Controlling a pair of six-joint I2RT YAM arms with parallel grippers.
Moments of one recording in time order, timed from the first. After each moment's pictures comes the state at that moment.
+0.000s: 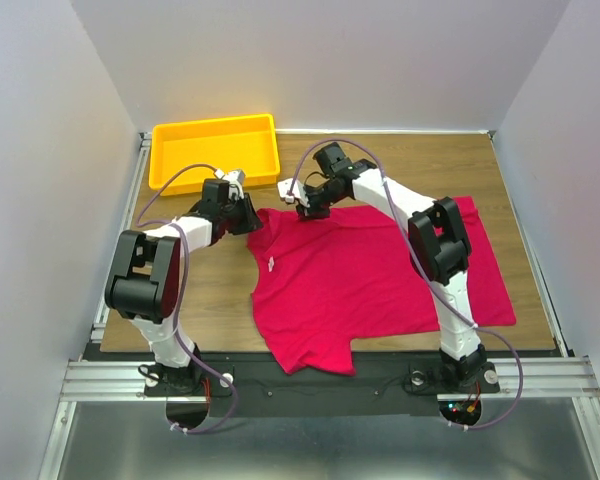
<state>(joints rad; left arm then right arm) -0.21 1.70 0.90 0.06 0.31 -0.38 0.56 2.22 1.87 -0.70 -0.69 -1.13</state>
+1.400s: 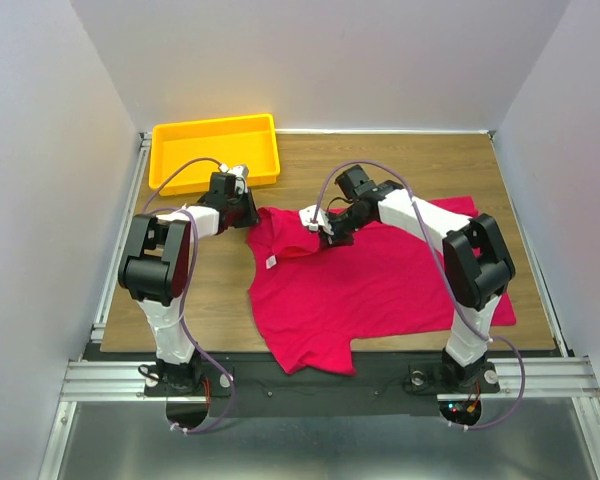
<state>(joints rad) -0.21 1.86 1.04 0.05 0.23 -0.34 0.56 1.90 1.42 -0.70 -0.74 -1.18</state>
